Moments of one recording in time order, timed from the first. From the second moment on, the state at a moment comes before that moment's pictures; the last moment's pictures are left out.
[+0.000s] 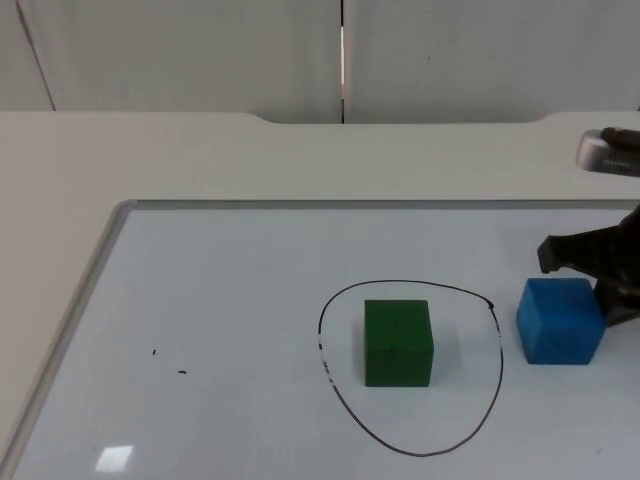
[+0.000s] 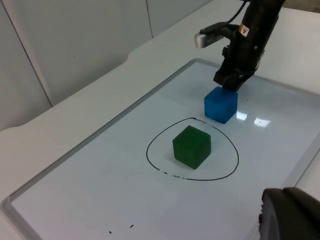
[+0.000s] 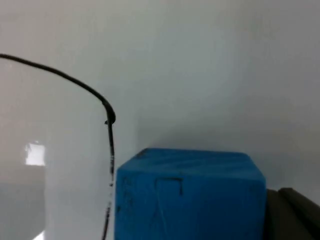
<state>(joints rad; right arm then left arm) 0.29 1.84 -0.87 0.10 0.34 0.24 -0.73 0.00 -0.61 -0.11 1.04 0.20</state>
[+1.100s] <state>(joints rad) 0.37 1.84 -0.87 0.10 0.35 0.32 -0.73 0.00 -0.61 -0.11 1.05 0.20</state>
